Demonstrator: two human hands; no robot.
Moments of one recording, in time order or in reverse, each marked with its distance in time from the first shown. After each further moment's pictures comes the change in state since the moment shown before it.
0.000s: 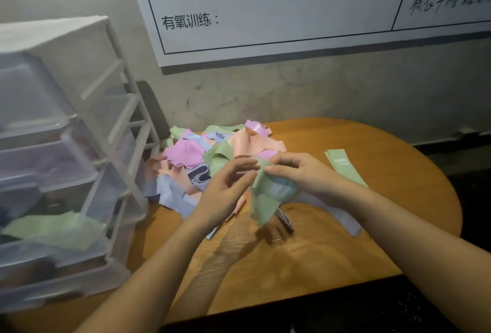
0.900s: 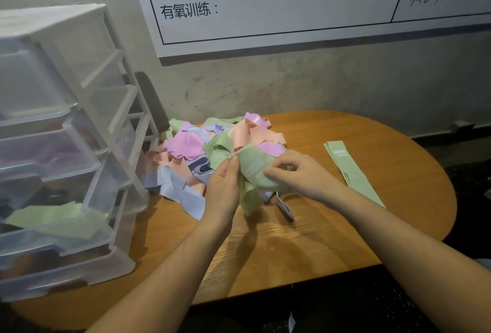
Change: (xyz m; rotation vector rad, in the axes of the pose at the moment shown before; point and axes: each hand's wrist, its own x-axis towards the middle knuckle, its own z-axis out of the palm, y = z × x) left_hand -0.011 0.002 0.023 -0.285 0.333 -0.262; right_hand -0.011 0.013 0.016 -0.304 0.132 0.001
